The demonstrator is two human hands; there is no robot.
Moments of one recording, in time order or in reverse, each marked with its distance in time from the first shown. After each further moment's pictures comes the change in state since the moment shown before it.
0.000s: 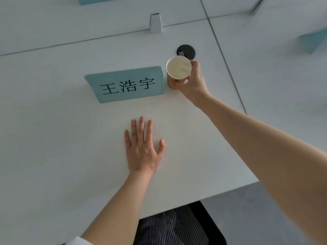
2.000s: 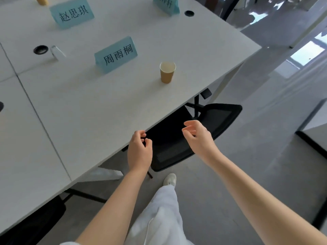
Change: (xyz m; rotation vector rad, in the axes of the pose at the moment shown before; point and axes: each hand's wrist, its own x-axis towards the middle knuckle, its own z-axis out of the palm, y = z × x) left_hand -0.135 0.640 0.008 -0.705 -0.214 -0.013; right_hand -0.254 0.297 -0.633 0.064 0.206 0.333
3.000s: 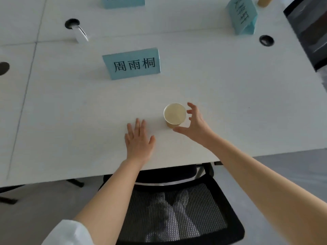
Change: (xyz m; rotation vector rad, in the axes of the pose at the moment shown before) left_hand 0.220 0.066 0.152 0.421 0.013 -0.365; right_hand 0.386 -0.044 -0.029 -0.297 -0.579 -0.330
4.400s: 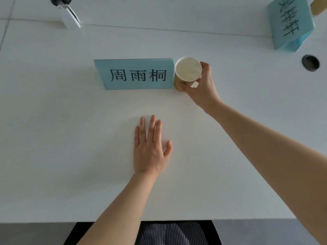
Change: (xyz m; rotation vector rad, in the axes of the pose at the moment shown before) left_hand 0.101 0.037 0.020 0.153 0.378 0.215; right_hand 0.226 -0.056 -0.026 0.067 0.187 -0.224
